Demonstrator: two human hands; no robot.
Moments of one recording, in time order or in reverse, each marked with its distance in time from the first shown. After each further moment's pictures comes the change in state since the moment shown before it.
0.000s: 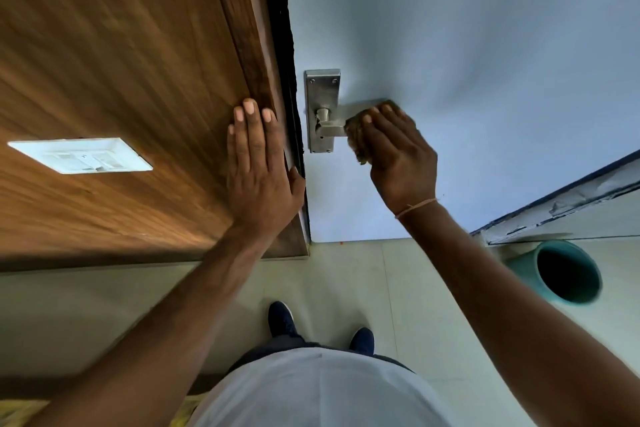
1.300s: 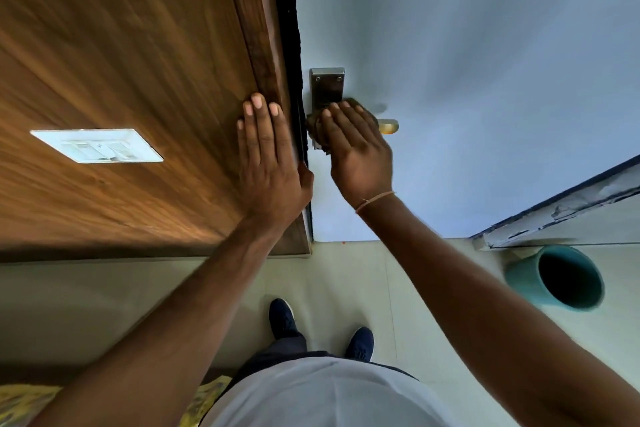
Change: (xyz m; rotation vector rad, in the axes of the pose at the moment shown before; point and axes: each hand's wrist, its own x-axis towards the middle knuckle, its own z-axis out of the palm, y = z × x) left_hand 0.001 0.011 -0.005 -0.013 -0.048 -0.057; right_hand 0.009 -0.055 0.025 0.007 -0.072 -0.041
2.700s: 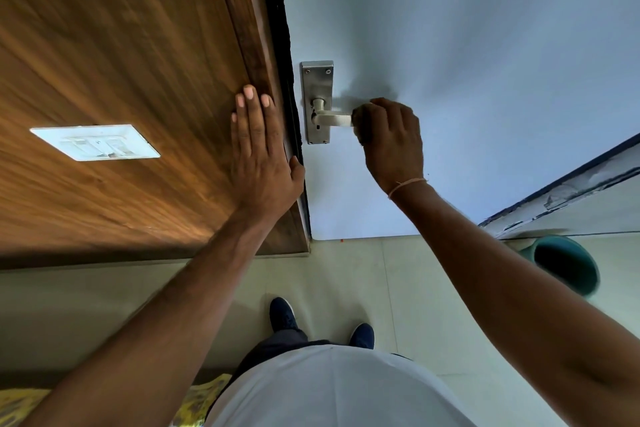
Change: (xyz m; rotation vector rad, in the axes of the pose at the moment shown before) left_hand -0.002 -0.003 -0.013 -0.017 -0.070 0.006; right_hand -0.017 0.053 -0.028 -0.049 -0.120 0.186
